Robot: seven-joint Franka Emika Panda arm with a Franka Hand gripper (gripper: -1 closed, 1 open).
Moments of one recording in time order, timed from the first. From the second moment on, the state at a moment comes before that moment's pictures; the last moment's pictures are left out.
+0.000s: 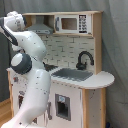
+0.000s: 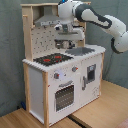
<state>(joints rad) 0.31 0.73 1.28 -0.75 -0.99 0.91 -0.11</state>
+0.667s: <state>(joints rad) 0.23 0.73 1.28 -0.84 -0.99 1.00 0.02</state>
